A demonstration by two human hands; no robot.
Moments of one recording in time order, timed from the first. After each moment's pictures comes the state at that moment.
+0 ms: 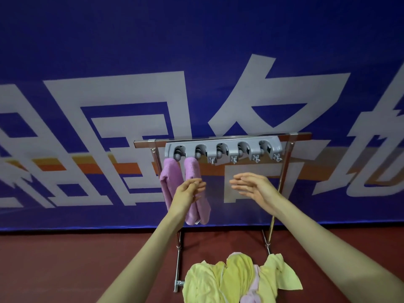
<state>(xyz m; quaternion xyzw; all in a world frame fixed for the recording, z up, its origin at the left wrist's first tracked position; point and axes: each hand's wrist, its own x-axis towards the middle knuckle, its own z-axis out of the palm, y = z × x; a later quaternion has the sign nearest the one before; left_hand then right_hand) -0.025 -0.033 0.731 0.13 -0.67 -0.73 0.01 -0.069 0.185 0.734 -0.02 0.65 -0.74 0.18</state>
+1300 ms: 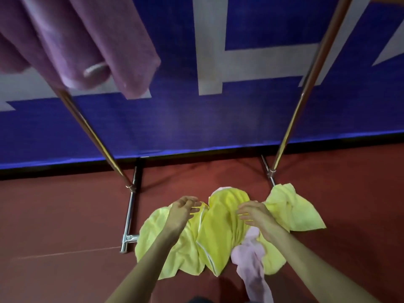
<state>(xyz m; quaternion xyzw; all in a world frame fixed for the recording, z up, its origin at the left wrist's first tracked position) -0.068 0.022 0.071 0.22 -0.72 -0.63 -0.16 -0.083 0.249 0.040 0.23 0.72 -0.60 0.24</state>
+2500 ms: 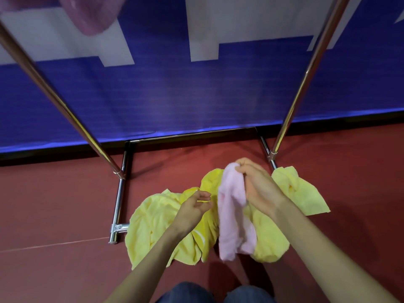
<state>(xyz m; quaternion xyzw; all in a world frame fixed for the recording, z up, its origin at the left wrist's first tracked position) -0.060 0.048 -0.003 0.11 -0.76 -0.60 -0.22 -0.097 0.221 0.082 0.12 0.55 -0.81 0.17</state>
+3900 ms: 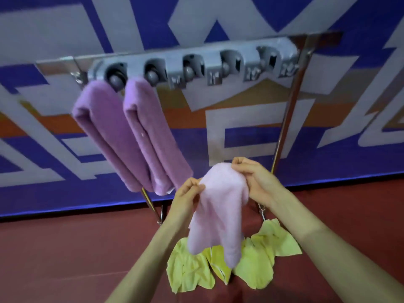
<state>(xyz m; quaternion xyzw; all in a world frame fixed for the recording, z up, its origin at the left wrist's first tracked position) -0.060 0.019 0.480 0.10 -0.58 -0.80 -0.09 -0.098 0.202 0.531 0.04 0.51 -0.83 0.21</state>
